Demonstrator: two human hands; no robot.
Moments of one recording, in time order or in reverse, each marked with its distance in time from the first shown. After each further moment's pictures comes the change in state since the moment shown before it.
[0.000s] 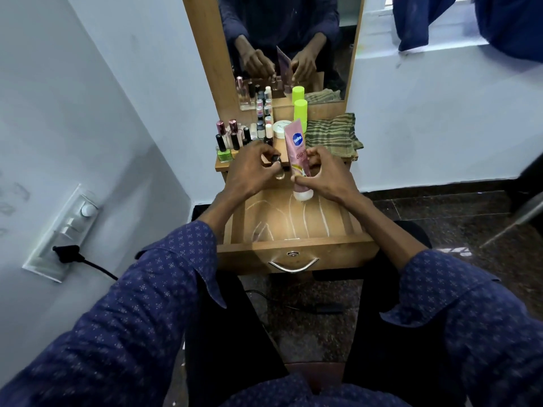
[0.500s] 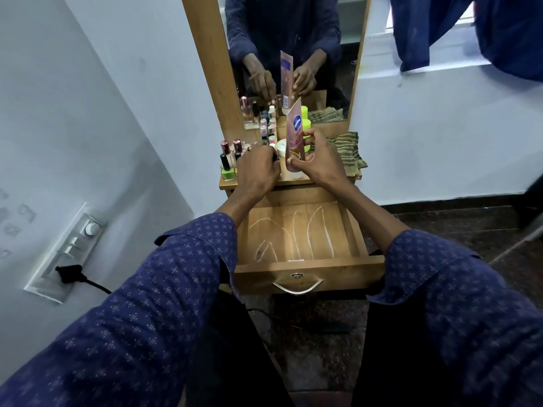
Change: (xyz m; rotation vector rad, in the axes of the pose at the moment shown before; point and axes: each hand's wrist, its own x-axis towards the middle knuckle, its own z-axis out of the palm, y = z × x) left_hand 0.048 0.015 0.004 0.361 0.108 -0.068; right_hand 0.068 -0.032 -0.001 0.038 0.133 -0.018
